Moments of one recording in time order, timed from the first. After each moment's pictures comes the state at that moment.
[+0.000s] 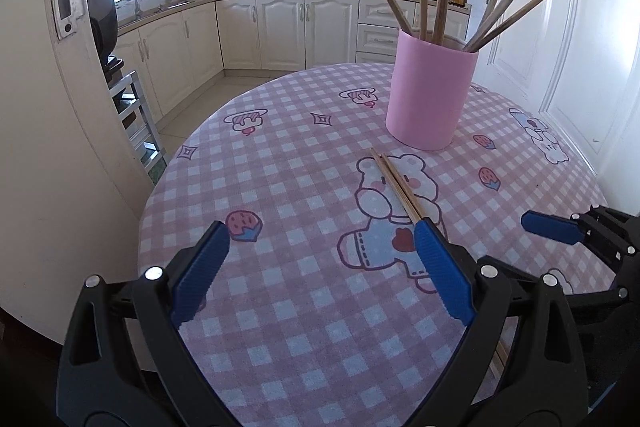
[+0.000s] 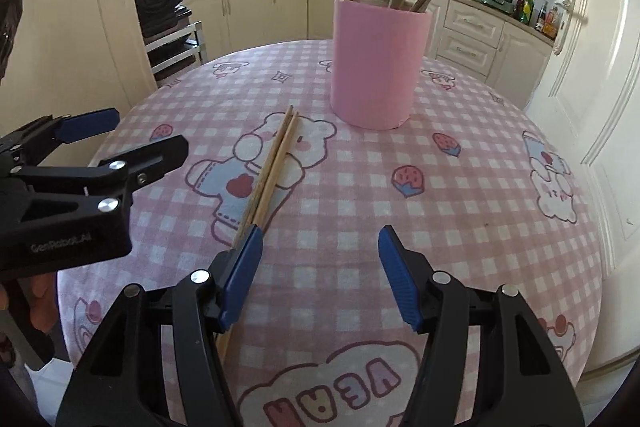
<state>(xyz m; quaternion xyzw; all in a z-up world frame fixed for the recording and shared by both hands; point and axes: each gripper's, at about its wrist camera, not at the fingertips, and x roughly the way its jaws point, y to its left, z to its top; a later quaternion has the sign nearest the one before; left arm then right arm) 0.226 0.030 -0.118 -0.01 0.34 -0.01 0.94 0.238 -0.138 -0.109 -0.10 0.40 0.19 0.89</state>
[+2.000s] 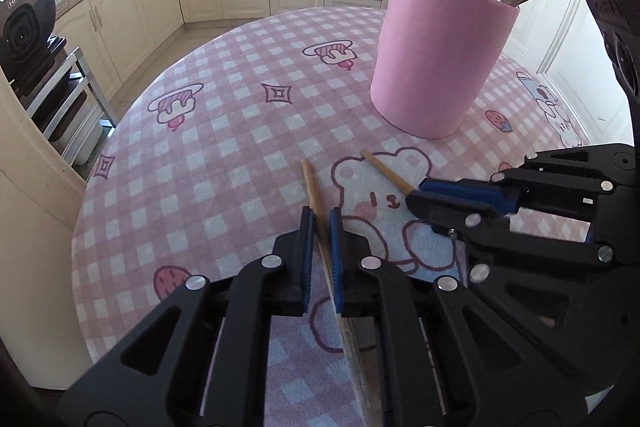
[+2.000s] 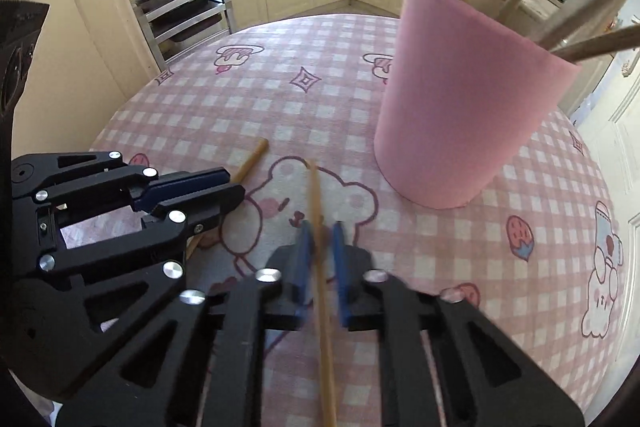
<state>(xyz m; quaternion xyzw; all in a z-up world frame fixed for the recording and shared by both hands) 0.310 0.018 -0.147 0.01 0.45 -0.08 0.89 0.340 -0.093 -0.113 -0.13 0.47 0.24 0.84</state>
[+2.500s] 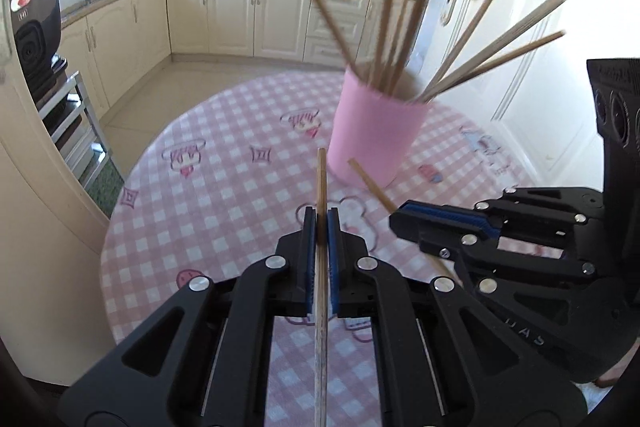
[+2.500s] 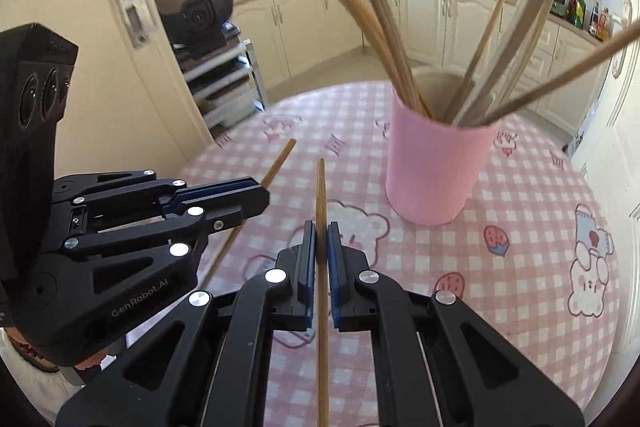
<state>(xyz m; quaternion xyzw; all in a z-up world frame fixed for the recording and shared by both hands) 0.263 0.021 -0.066 -0.03 0.37 -0.12 0.92 0.285 -0.121 -0.034 -0.05 0.38 0.29 0.88</state>
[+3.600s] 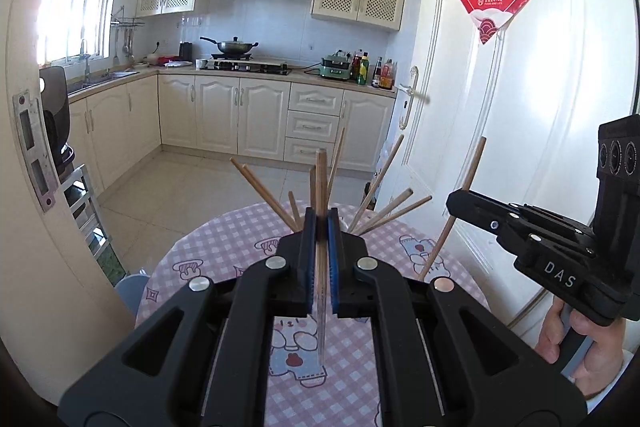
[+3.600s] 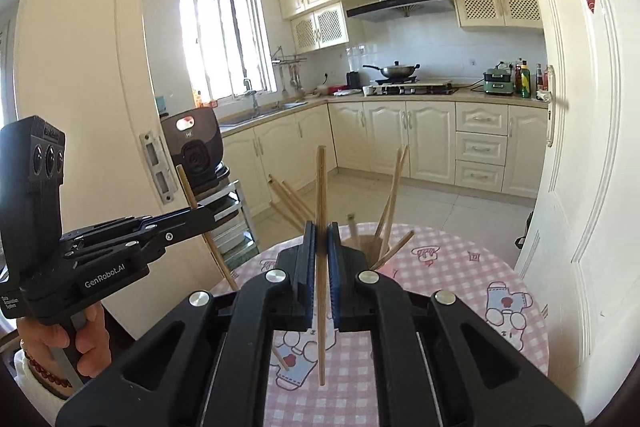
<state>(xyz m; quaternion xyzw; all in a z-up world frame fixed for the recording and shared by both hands) 0.210 0.005 0.057 -0.04 0.21 -0.14 0.97 0.226 -0.217 0.083 0.04 0.18 0.24 0.95</state>
